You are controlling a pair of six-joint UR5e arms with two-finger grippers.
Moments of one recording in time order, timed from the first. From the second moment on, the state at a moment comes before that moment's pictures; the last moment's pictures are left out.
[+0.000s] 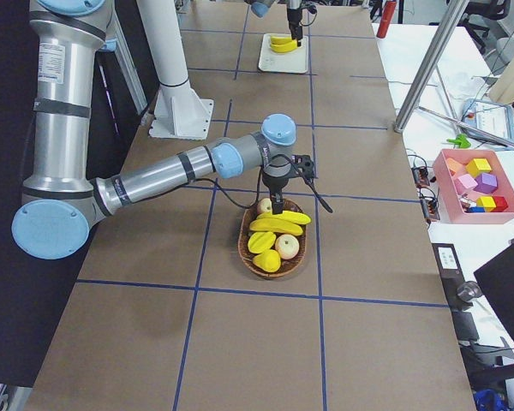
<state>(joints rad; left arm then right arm) -0.96 -1.69 -1.80 -1.98 -2.13 -1.23 1.18 -1.70 2.03 -1.54 2.32 0.39</state>
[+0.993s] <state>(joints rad) -0.94 -1.72 -1.80 -1.97 -2.13 -1.25 1.06 -1.69 1.93 -1.53 2.26 0.41</state>
